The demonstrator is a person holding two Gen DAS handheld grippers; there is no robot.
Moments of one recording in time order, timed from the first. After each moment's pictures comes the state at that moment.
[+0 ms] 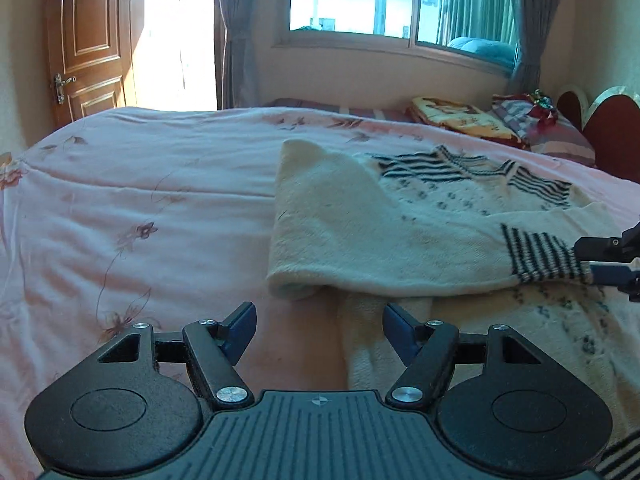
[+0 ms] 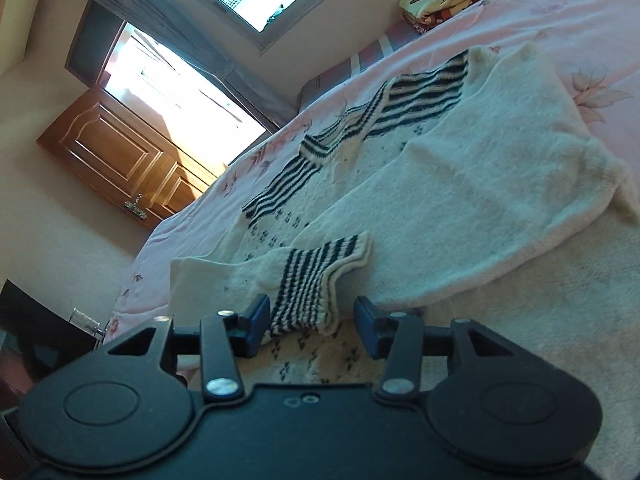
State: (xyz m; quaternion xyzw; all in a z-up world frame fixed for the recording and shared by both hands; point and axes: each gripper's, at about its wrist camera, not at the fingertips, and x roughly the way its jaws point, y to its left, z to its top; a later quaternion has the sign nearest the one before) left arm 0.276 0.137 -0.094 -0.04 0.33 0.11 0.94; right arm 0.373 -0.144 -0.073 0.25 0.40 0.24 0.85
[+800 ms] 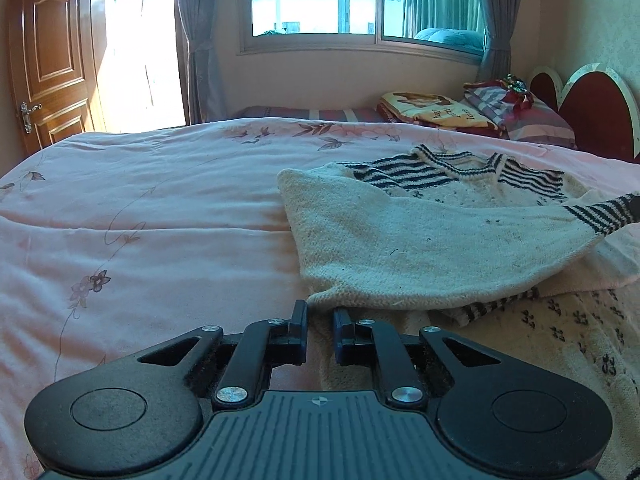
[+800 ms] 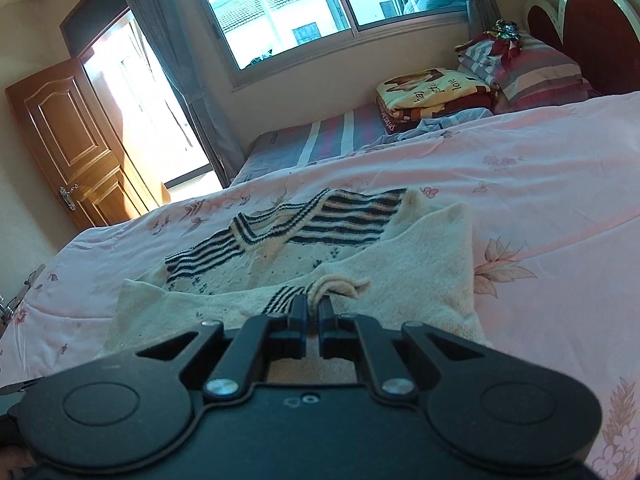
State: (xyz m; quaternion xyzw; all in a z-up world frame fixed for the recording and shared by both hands) left arm 0.318 0.129 -0.095 -0.01 0.32 0.06 0.94; right arm 0.371 -0.188 -0.023 0.12 0.32 0.15 0.93
